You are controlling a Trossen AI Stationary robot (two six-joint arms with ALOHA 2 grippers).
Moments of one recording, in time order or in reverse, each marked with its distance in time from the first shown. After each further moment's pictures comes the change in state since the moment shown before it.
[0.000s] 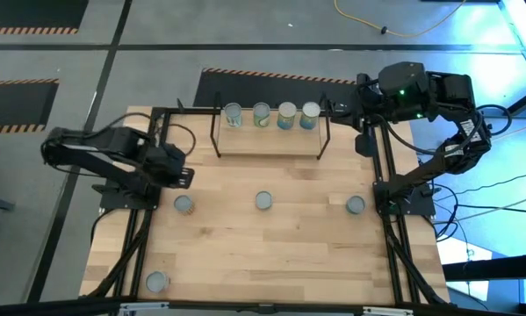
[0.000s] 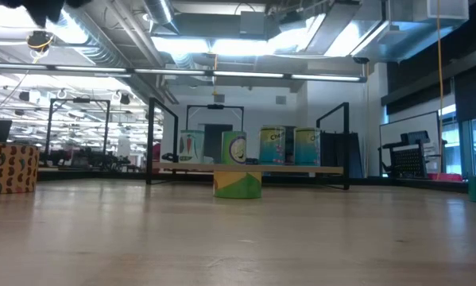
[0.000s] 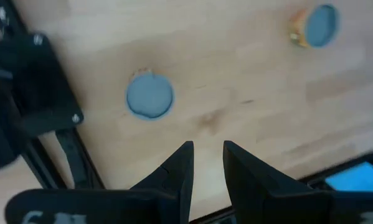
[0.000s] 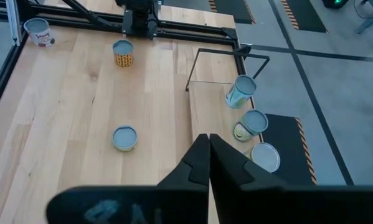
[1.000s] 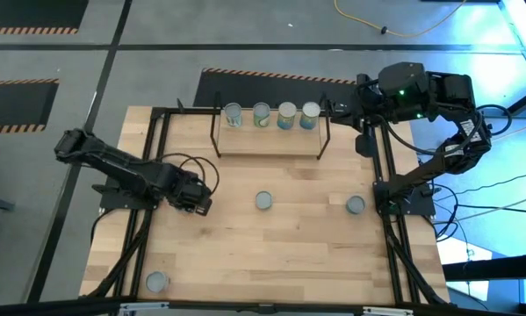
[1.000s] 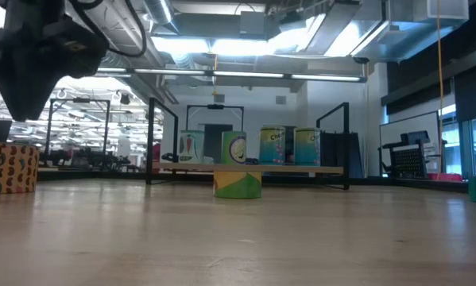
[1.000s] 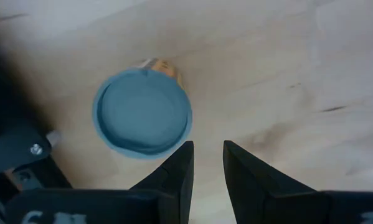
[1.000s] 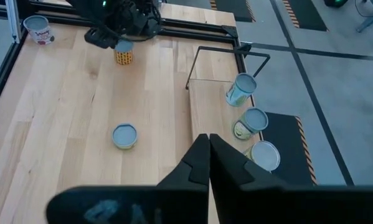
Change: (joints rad) left arm -0.134 0.189 -0.414 0.411 0.000 -0.025; right arm 0.000 0.000 0.000 -0.008 0.000 -0.003
